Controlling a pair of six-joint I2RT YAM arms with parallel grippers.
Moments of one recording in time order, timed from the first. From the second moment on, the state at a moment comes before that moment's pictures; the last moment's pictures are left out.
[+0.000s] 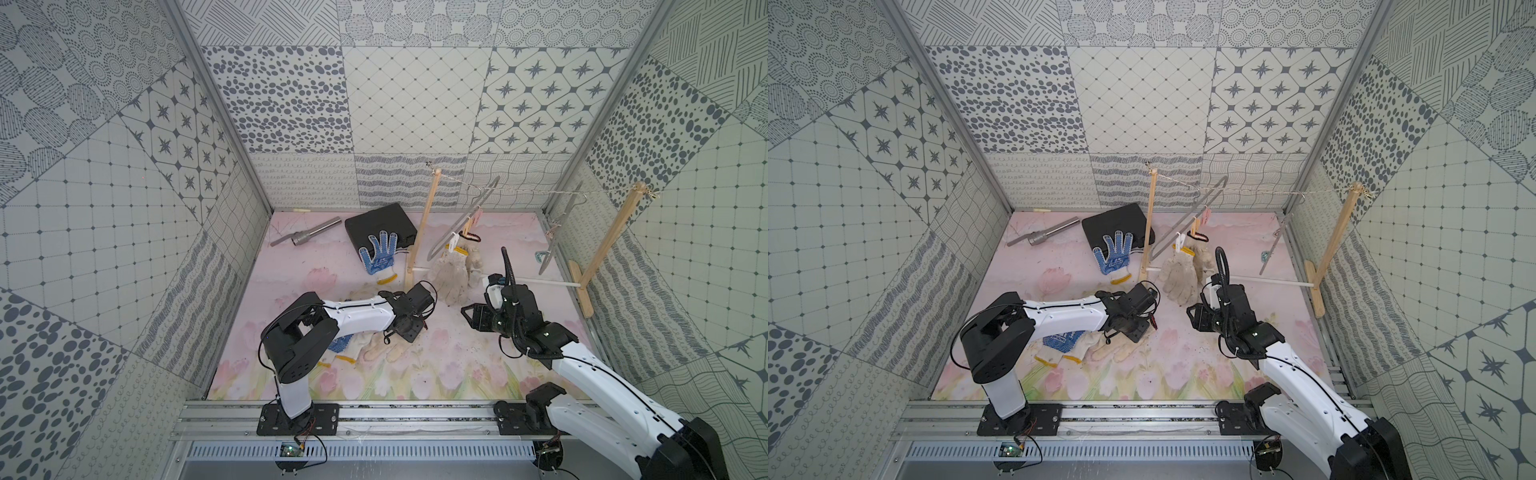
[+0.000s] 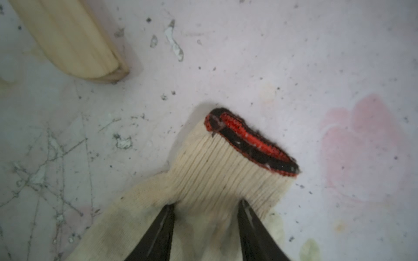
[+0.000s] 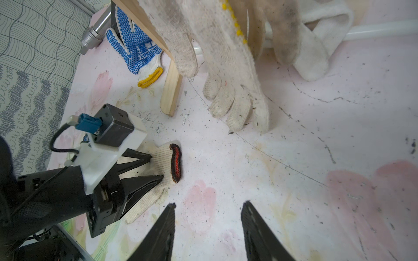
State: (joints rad) left arm -0.95 1.81 1.06 -0.49 -0.11 -0.24; right arm 0.46 0.89 0.52 -0.34 -0.18 0.51
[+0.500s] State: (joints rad) left arm -0.95 1.68 1.03 -0.39 0.00 -0.29; right arm 0.45 0.73 0.32 -0.15 -0.42 0.62
